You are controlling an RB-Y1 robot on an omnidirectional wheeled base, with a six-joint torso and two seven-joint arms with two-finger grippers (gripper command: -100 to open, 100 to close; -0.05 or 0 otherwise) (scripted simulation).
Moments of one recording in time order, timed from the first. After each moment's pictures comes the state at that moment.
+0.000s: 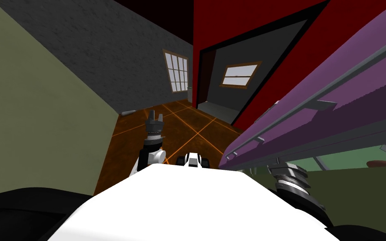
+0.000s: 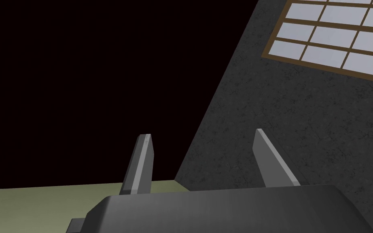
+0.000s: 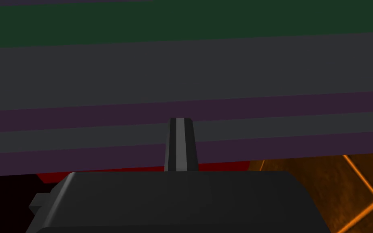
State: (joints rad) left arm 0.50 0.05 -0.07 -2.30 0.10 -0.46 -0.04; right arm 1.01 -0.29 -0.32 -2.22 1.56 0.31 0.90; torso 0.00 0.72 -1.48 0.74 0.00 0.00
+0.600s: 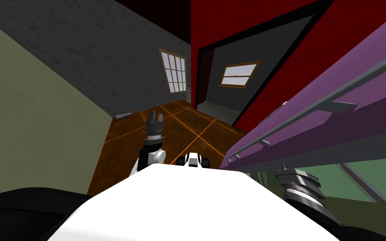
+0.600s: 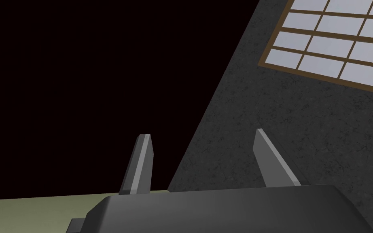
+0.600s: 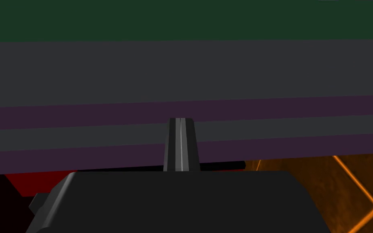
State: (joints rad) left arm 0.50 0.05 -0.07 -2.30 0.10 -0.46 -0.04; right arm 1.12 -0.27 -0.34 -2.28 1.54 0.31 0.93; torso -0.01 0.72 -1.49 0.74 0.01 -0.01
